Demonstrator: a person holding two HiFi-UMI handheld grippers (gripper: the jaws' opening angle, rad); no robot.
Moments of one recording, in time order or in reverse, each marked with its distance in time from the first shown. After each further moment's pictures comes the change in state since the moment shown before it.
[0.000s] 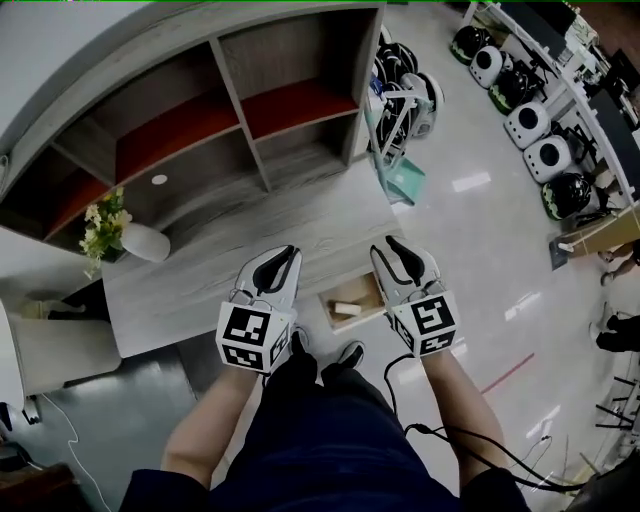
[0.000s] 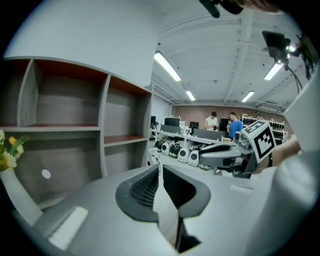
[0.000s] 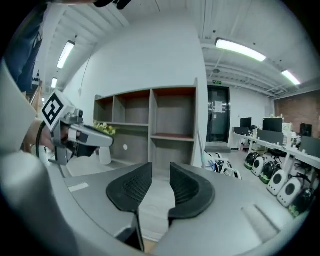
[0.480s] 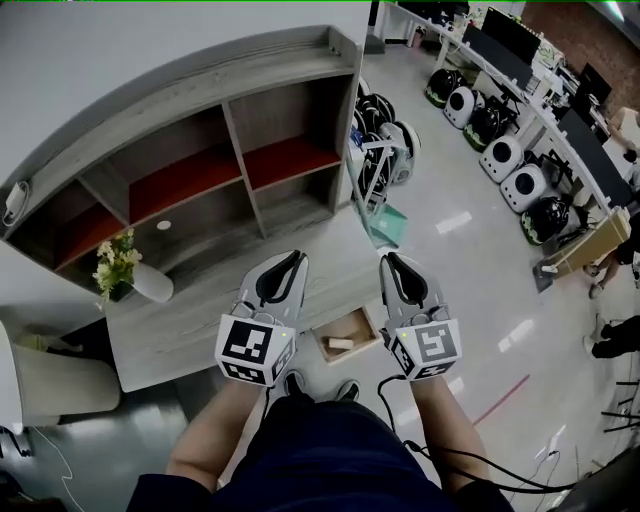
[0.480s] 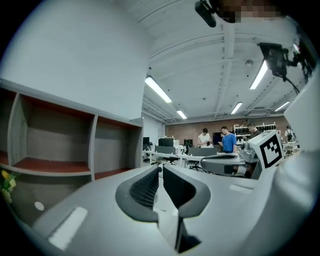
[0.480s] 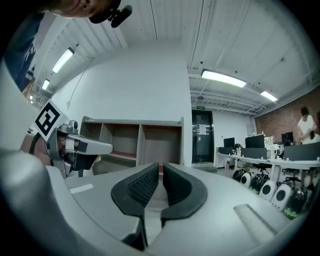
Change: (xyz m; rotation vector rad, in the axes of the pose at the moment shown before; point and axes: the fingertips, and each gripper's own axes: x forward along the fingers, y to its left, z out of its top) left arm -0.025 -0.023 0.115 0.072 -0.254 -0.066; right arm -0.055 -0.007 0.105 0.024 -0.269 -0.182
